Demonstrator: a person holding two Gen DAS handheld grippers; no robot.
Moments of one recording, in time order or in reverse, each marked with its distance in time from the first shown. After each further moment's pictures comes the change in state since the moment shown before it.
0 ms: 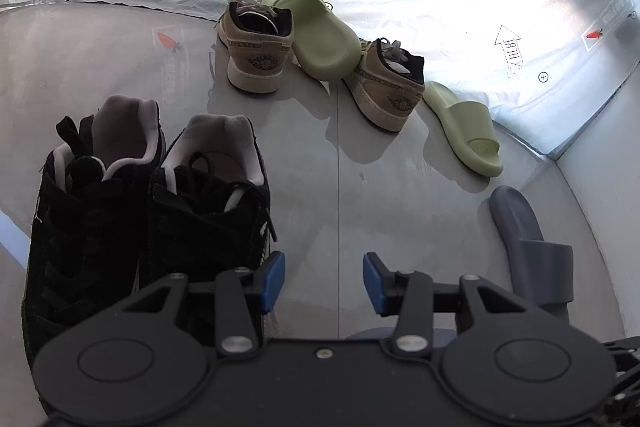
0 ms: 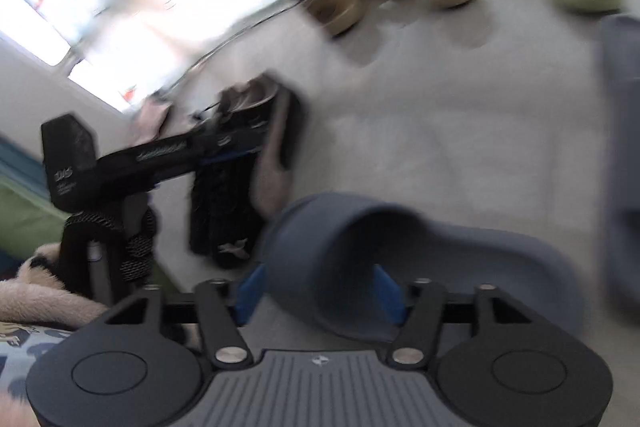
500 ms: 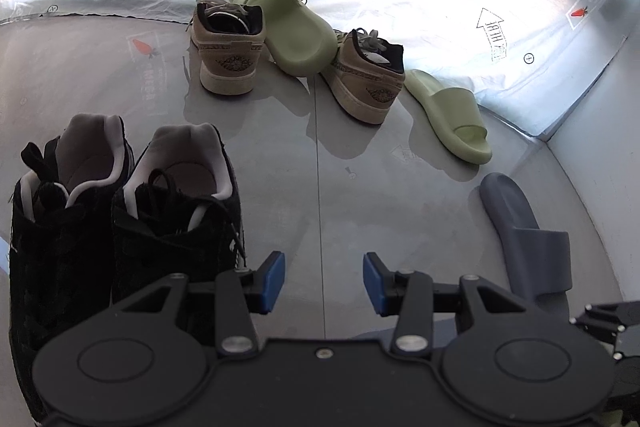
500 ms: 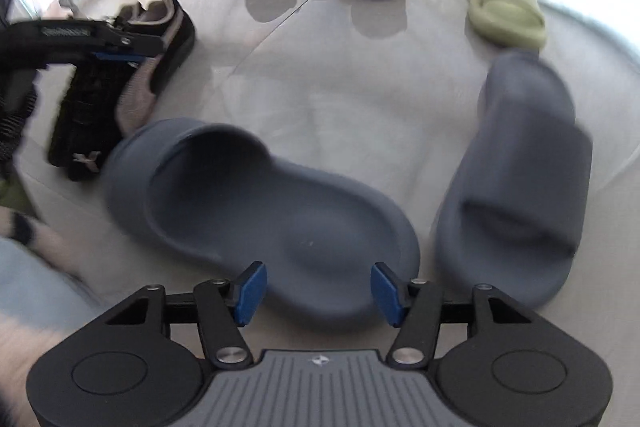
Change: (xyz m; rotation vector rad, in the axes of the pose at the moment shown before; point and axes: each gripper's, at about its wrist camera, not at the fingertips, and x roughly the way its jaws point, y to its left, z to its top) left arm 0.009 -0.013 0.004 0.064 0.007 -0.020; right arm 0.028 0.018 0.002 -0.339 0.056 -0.421
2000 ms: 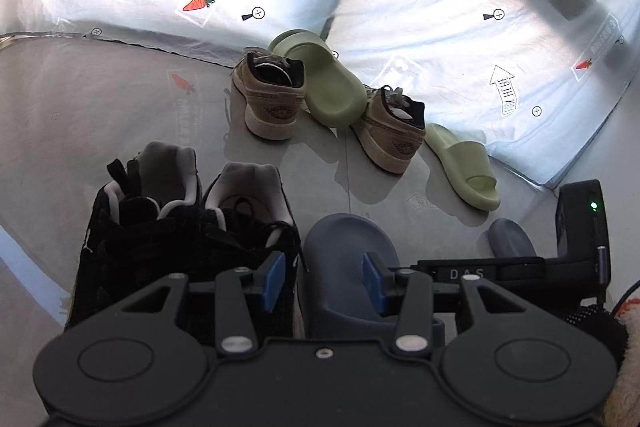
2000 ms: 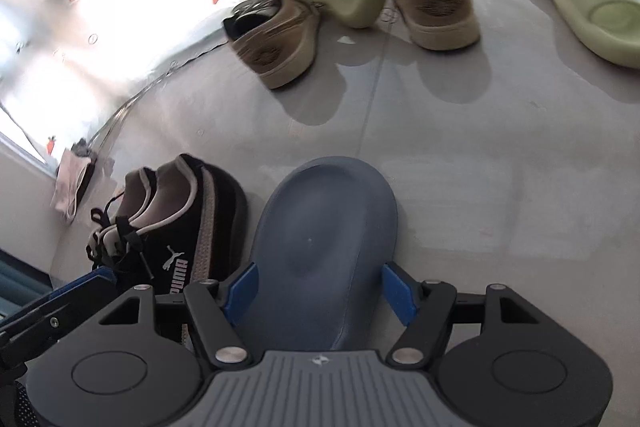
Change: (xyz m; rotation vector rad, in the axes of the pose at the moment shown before) left arm -0.049 0.028 -0.014 -0.074 -0.144 0.039; right arm 0.083 0.004 0.107 0.418 -0.154 0.346
